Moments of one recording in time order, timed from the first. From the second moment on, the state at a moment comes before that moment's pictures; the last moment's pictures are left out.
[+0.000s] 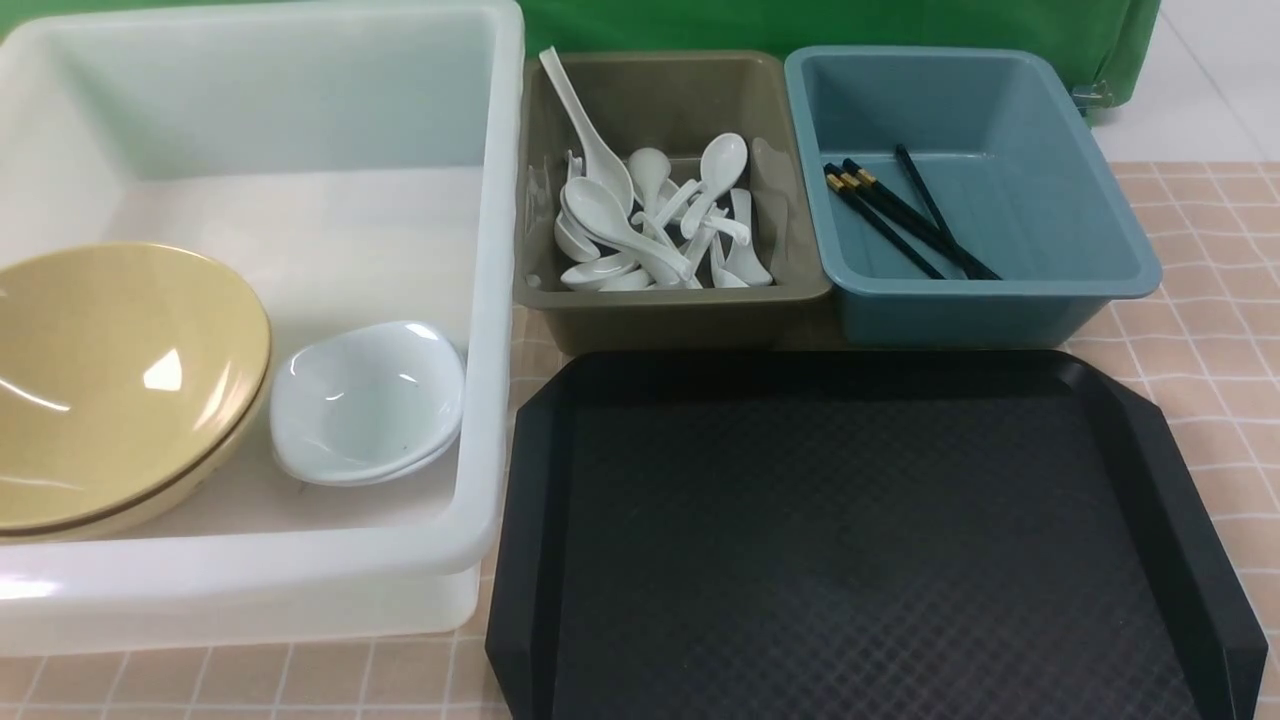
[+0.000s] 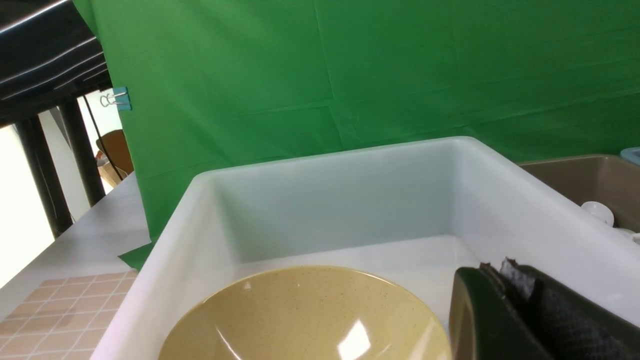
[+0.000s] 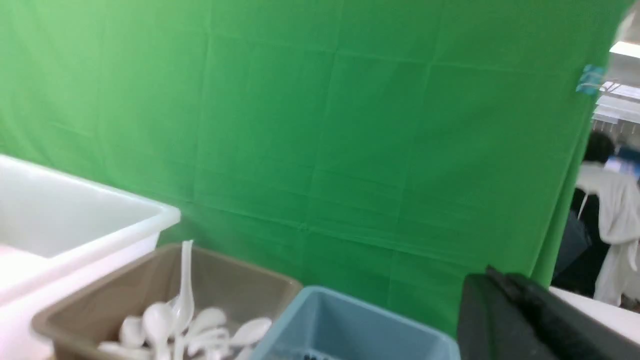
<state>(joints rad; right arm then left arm) 0.25 0.34 -0.31 -0.10 -0.16 -0.12 -0.25 0.00 -0.26 0.73 0.38 -0.55</state>
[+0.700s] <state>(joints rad) 0.25 0.03 0.03 -0.10 -0.17 0.03 -0.25 0.00 -0.26 0.74 0.39 -0.55</state>
